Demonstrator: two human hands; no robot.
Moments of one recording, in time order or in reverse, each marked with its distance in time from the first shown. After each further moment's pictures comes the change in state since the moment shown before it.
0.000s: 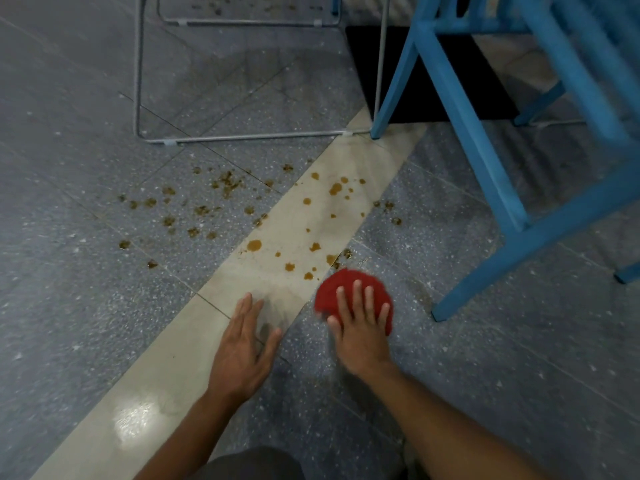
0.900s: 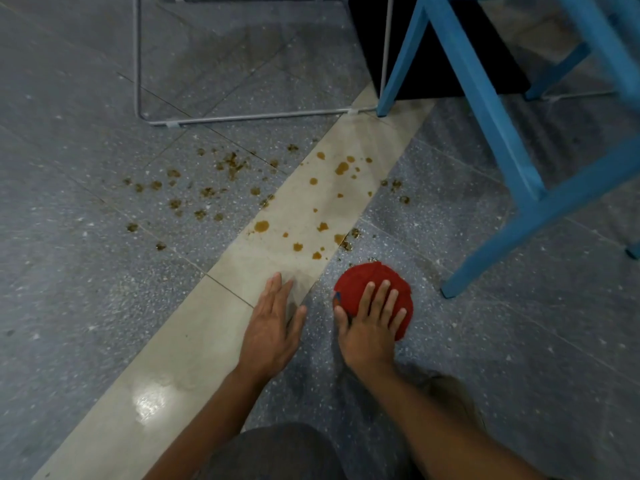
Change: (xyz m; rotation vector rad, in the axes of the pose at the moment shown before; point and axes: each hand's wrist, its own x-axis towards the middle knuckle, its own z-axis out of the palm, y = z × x) left_hand 0.003 0.014 0.022 -0.038 -0.020 0.096; right_hand -0.035 -0.026 0.021 0.057 0.105 0.282
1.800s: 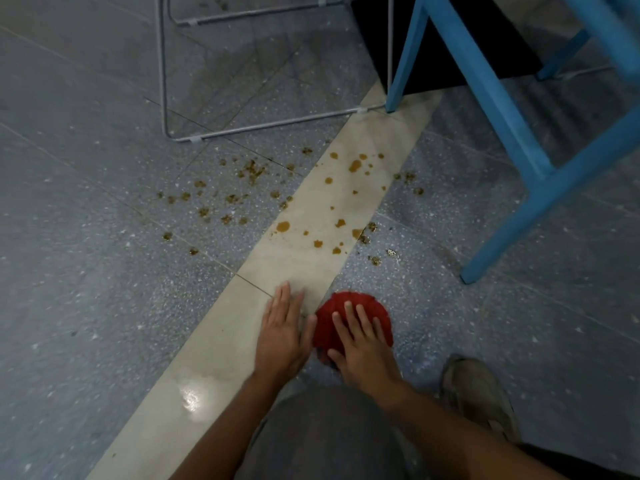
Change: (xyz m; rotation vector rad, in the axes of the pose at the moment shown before) left_hand -0.027 -0.021 -0.018 0.268 -0.037 0.075; right_hand -0.070 -0.024 -0.017 -0.030 -0.098 -0.507
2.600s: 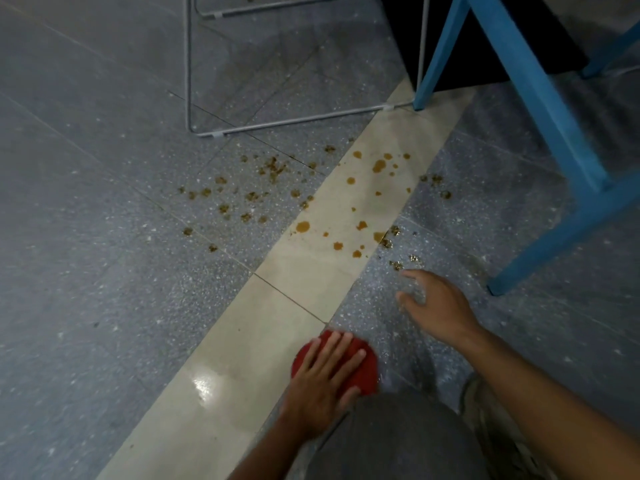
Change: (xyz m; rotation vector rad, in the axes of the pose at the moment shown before) left_hand -0.059 -0.017 0.077 0.280 -0.059 0.404; right_hand 0.048 0.088 -0.098 0.475 0.058 0.231
